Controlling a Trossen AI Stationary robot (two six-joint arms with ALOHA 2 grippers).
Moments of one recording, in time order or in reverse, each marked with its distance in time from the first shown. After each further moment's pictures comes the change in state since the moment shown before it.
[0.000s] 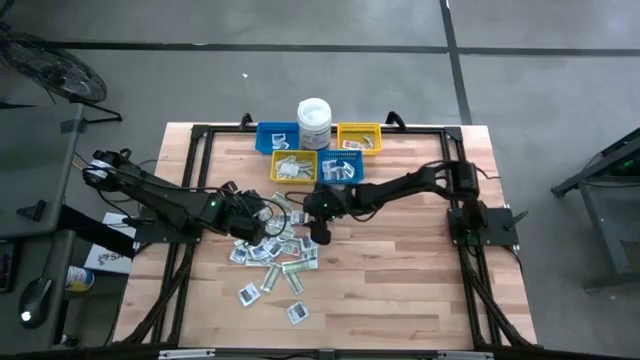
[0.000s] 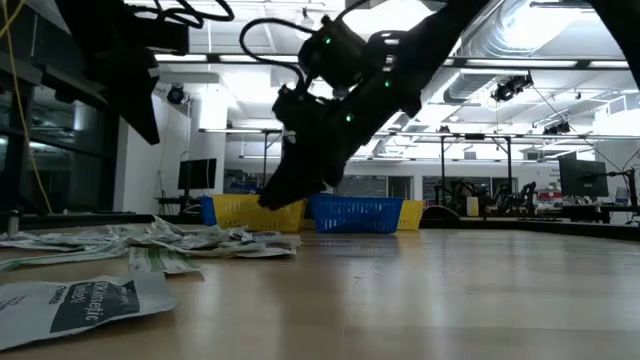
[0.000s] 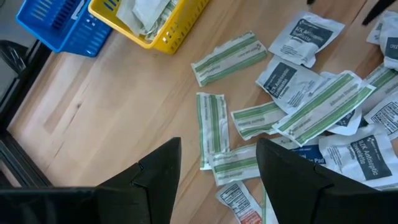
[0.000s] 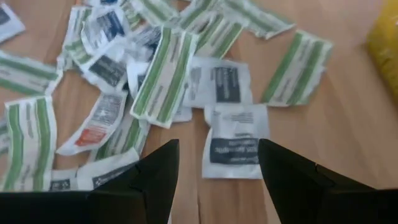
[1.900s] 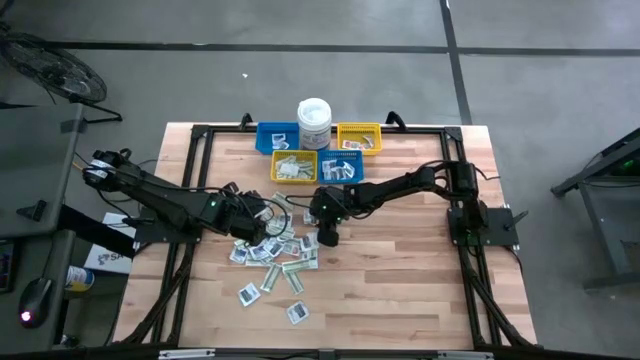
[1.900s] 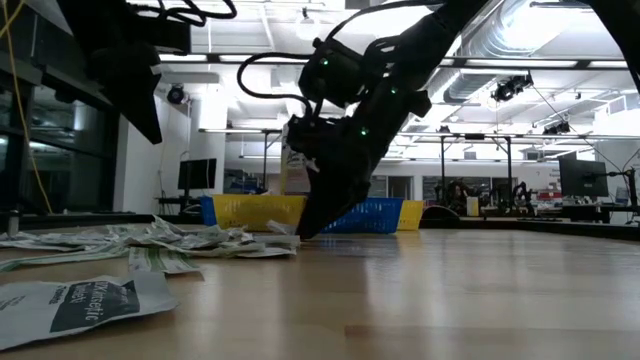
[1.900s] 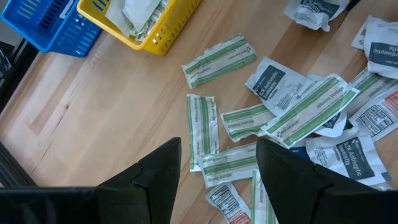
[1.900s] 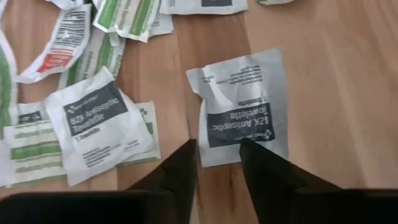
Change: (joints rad) left arm 0.000 0.001 0.000 0.030 0.019 0.000; right arm 0.001 0.052 0.005 -0.307 0.025 0.053
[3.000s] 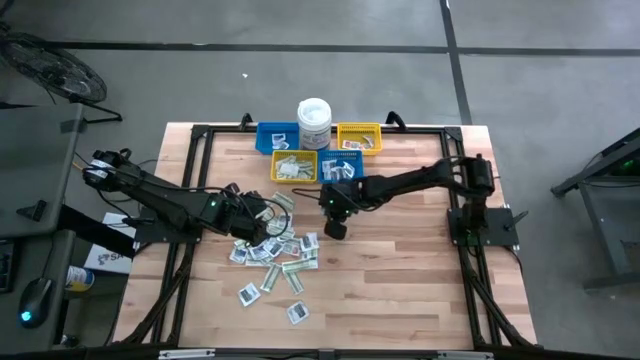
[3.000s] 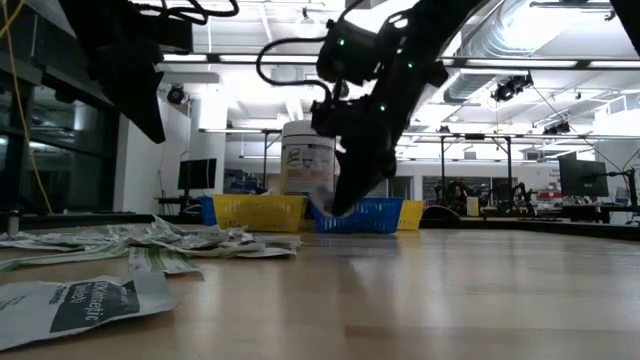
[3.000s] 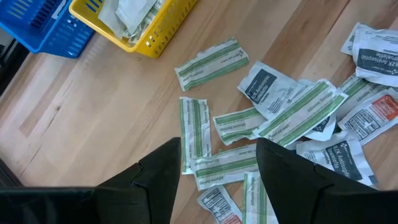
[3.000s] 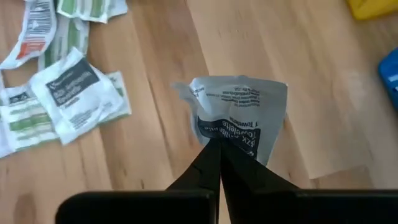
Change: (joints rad) left arm 0.000 0.000 0.000 0.026 0.010 -0.003; right arm -0.013 -0.172 -0.010 -0.147 0.056 0.116
